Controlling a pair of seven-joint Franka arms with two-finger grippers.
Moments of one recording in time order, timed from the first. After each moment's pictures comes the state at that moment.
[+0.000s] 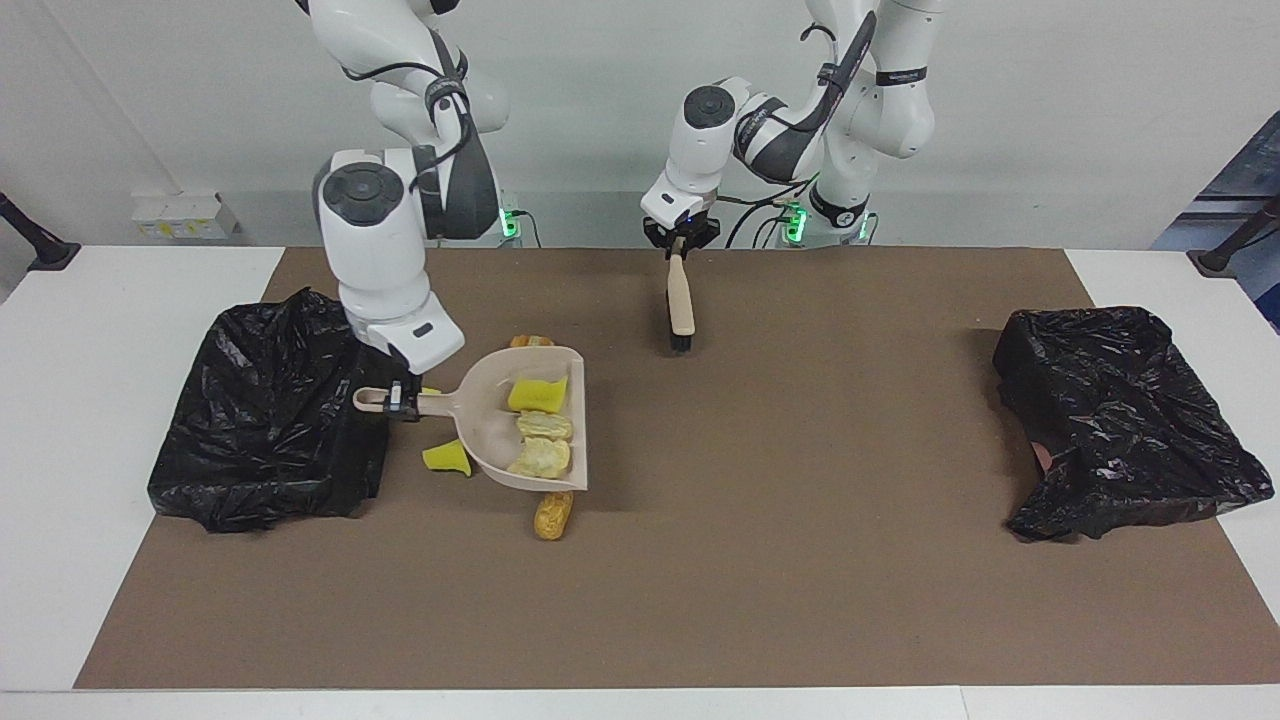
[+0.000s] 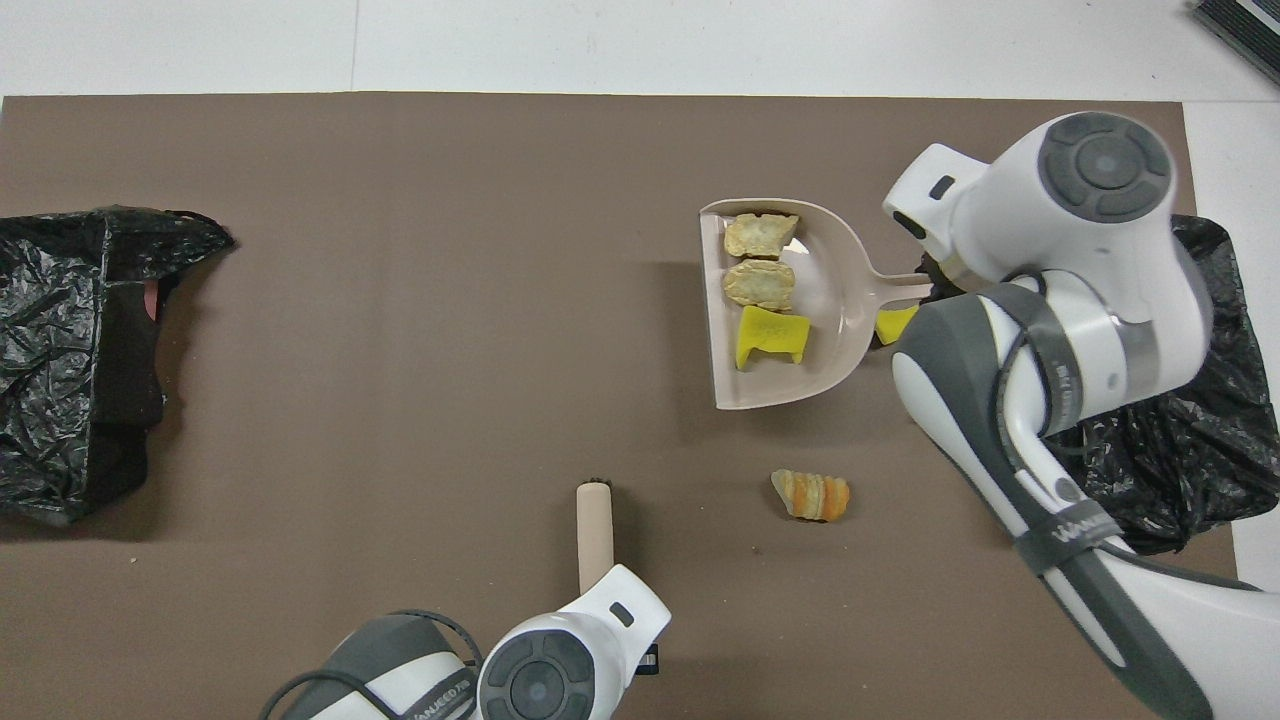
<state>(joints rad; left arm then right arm) -0.97 -0.17 -0.03 -2.48 -0.24 2.26 -0.83 -0.09 0.20 0.18 -1.69 -0.21 1.92 -1.47</state>
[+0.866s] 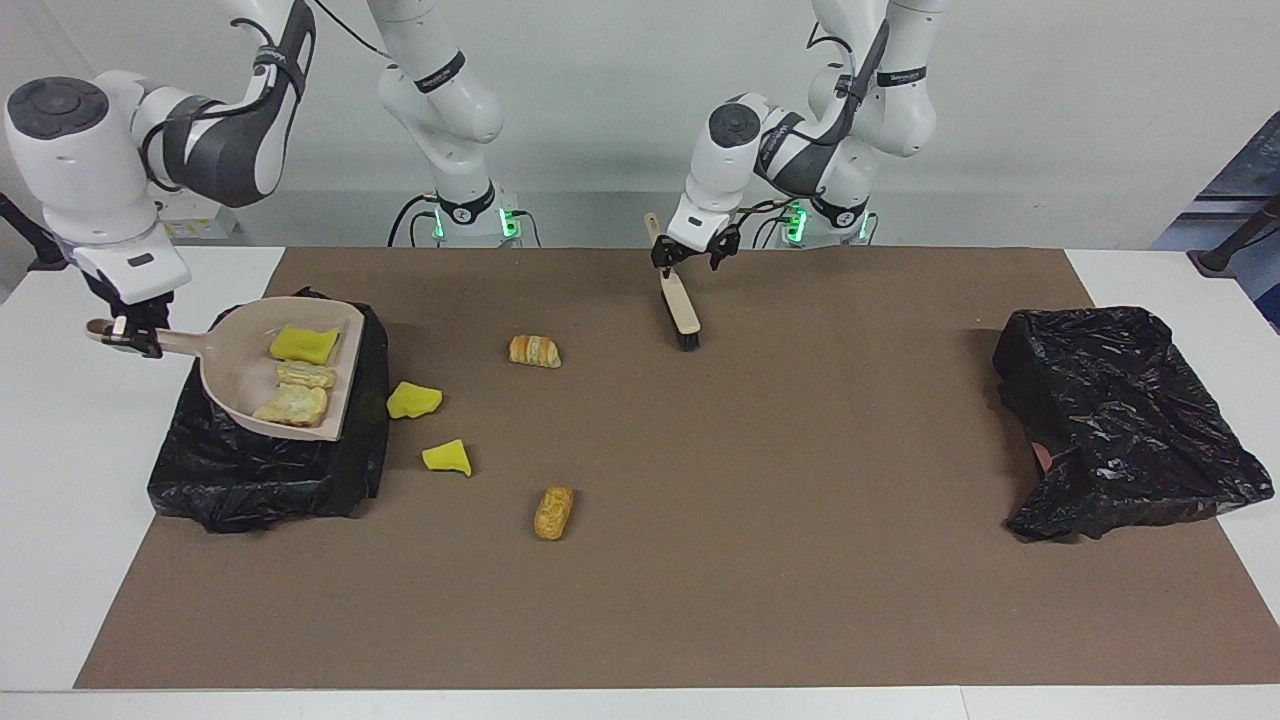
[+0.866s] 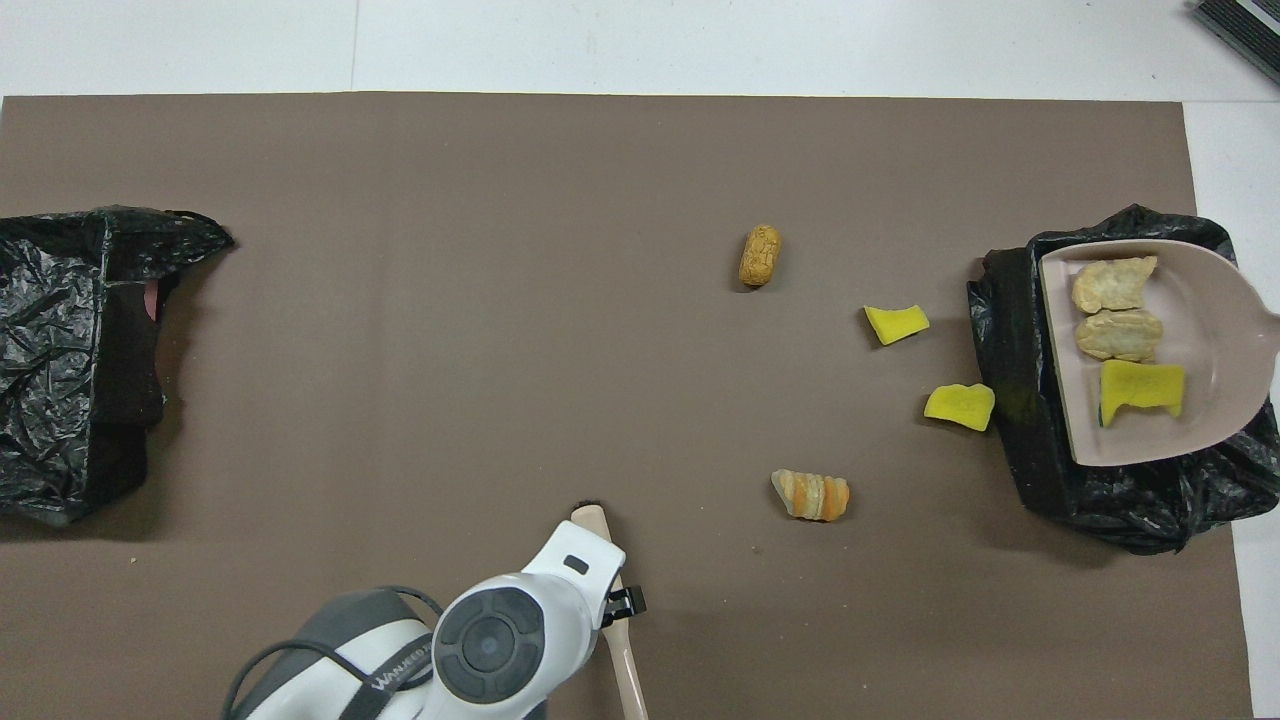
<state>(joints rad) -0.83 -0.16 0.00 -2.45 -0.23 2.27 -0.93 -0.49 0.09 0.17 -1.79 -0.42 2.03 -1.83</state>
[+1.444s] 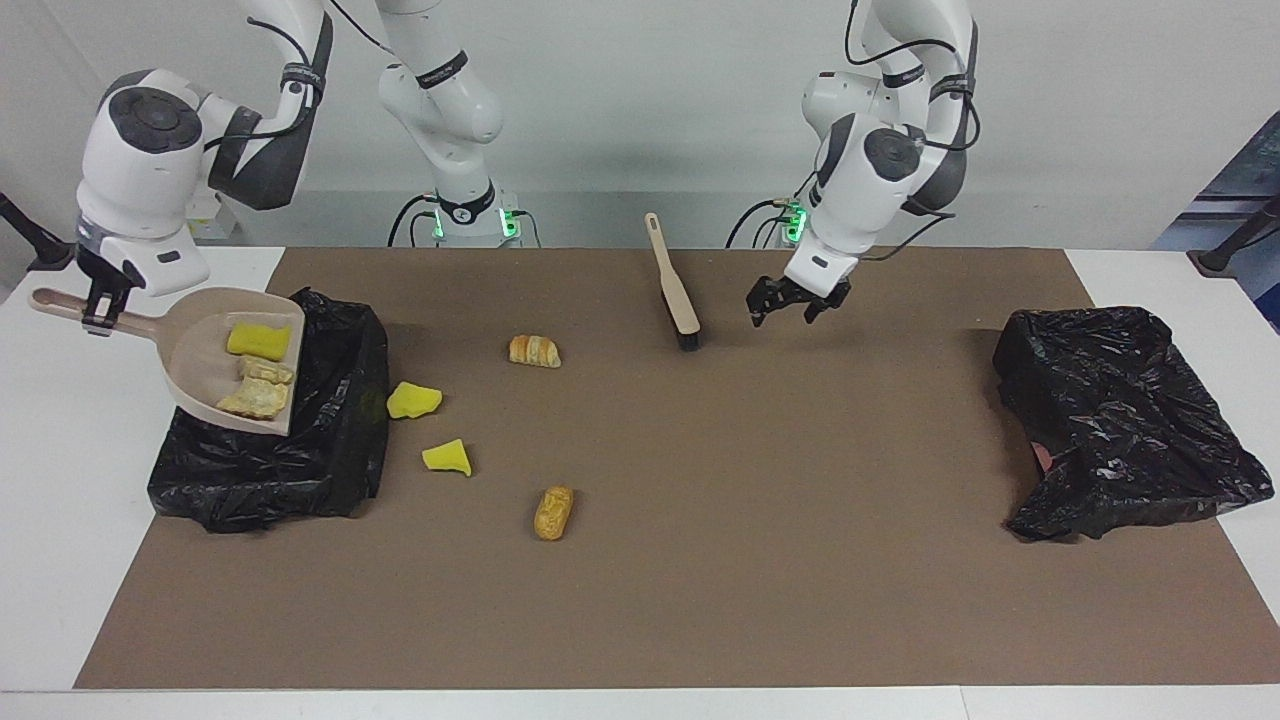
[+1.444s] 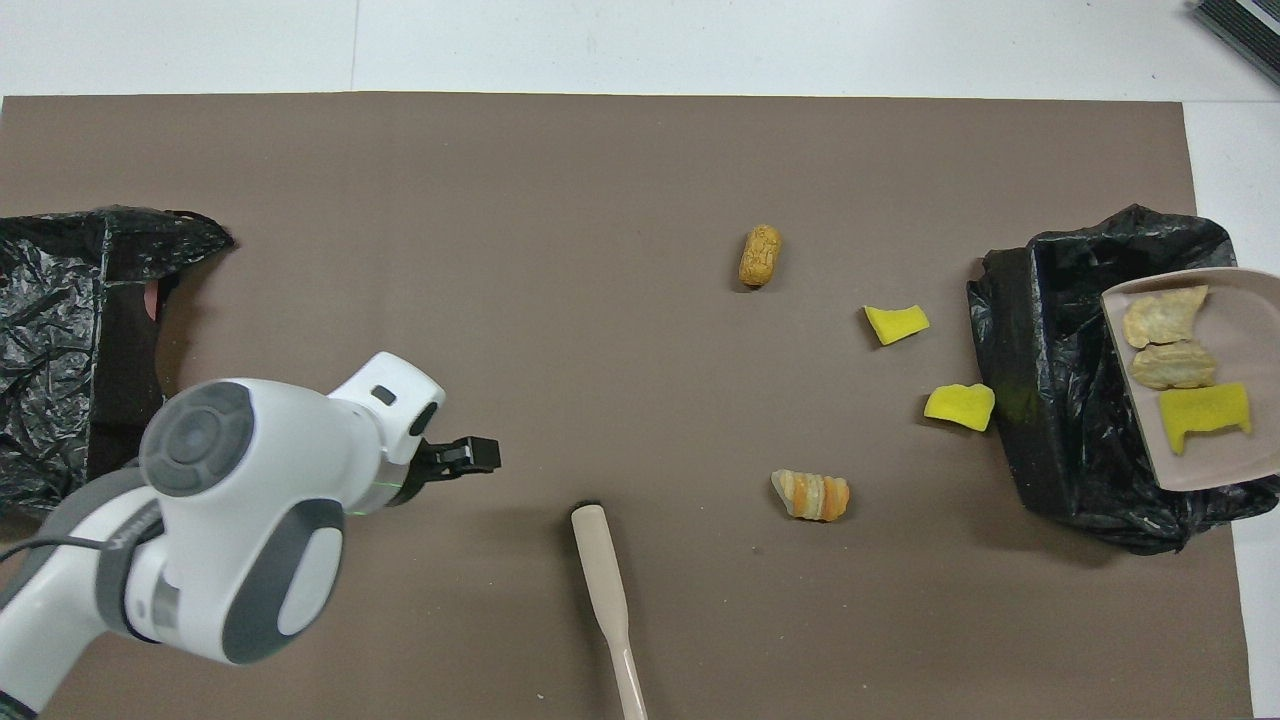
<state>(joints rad) -0.39 -0.14 0.01 -2.26 -0.22 2.14 -0.36 -0.47 0.01 0.18 -1.90 -0.78 2.08 -1.70</state>
